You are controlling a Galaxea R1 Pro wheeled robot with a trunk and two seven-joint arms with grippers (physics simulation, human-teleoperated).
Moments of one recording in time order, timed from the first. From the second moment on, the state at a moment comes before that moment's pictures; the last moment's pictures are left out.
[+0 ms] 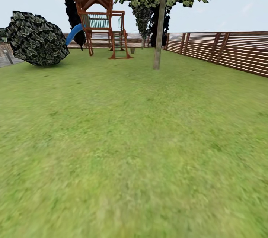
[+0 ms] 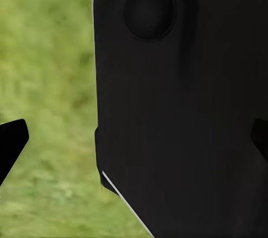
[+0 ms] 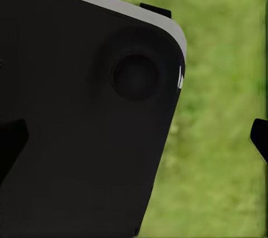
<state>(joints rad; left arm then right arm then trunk) 0.01 0.02 0.01 -0.13 0.01 -0.02 -0.01 -0.08 -0.02 0.08 -0.02 0.15 -0.17 0.00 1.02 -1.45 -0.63</state>
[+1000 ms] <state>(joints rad) 0.01 0.02 0.01 -0.13 0.01 -0.02 -0.01 -0.08 -0.02 0.08 -0.02 0.15 -0.17 0.00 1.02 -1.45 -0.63</state>
